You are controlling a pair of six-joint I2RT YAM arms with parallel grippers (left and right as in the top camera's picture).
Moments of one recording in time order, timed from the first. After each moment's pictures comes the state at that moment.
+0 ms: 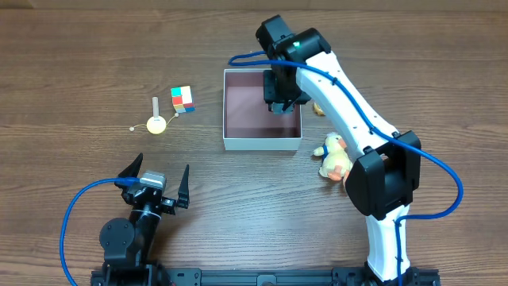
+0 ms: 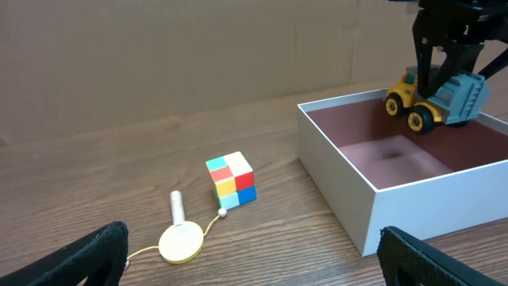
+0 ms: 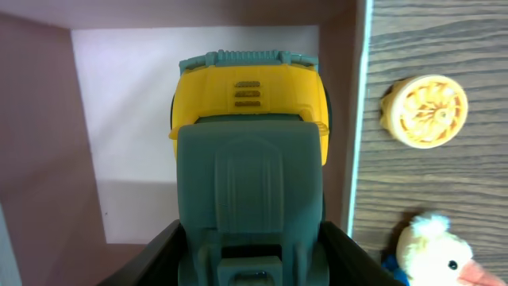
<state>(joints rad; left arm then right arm) 0.06 0.01 0.05 -0.16 0.25 0.12 0.50 2.19 2.09 -1.30 0.08 0.50</state>
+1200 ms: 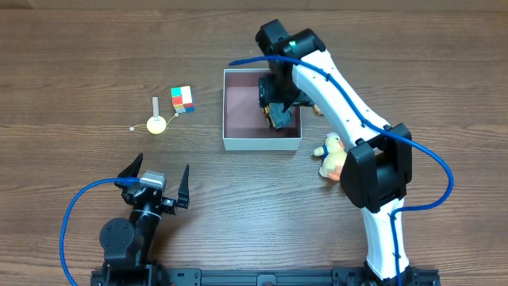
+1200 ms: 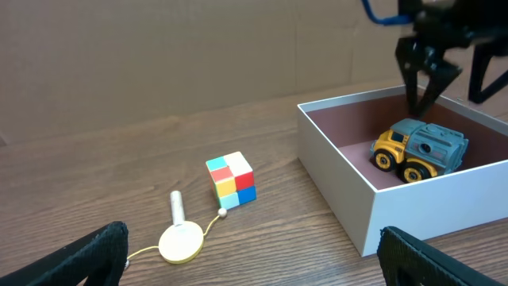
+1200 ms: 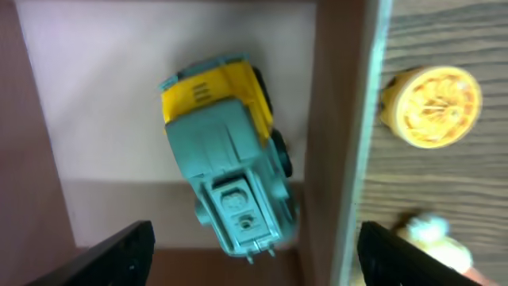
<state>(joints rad) 0.06 0.01 0.05 -0.16 0.25 0.12 0.49 2.25 2.15 -1.36 0.07 0.47</state>
